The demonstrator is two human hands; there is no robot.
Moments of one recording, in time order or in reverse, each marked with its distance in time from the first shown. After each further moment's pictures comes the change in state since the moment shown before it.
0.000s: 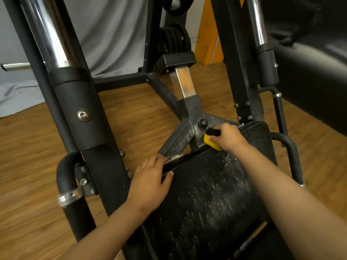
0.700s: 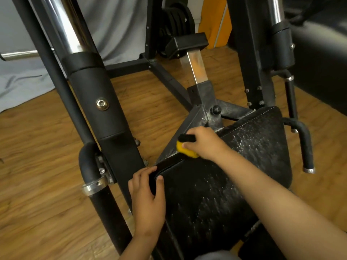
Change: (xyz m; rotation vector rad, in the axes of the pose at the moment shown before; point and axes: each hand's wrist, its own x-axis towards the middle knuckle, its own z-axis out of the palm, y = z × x) left_hand -0.068 -0.020 0.016 -0.472 0.326 -0.418; right_hand -0.048 -0.075 0.052 0.117 -0.172 -0.231
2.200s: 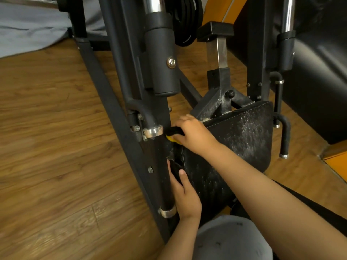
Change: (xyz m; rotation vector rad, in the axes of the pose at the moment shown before) left_hand -0.086 -0.019 0.008 -0.584 0.085 -0.371; right_hand -0.048 -0.091 0.080 -0.322 0.094 -0.351
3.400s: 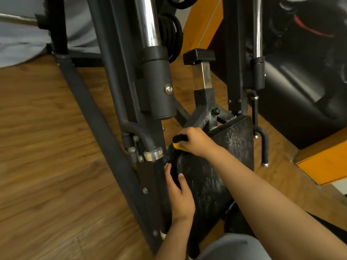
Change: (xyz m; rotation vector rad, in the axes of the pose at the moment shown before) left_hand 0.035 0.032 -0.002 0.047 -0.176 0.067; right_hand 0.021 0.023 -0.024 0.039 -0.122 0.347
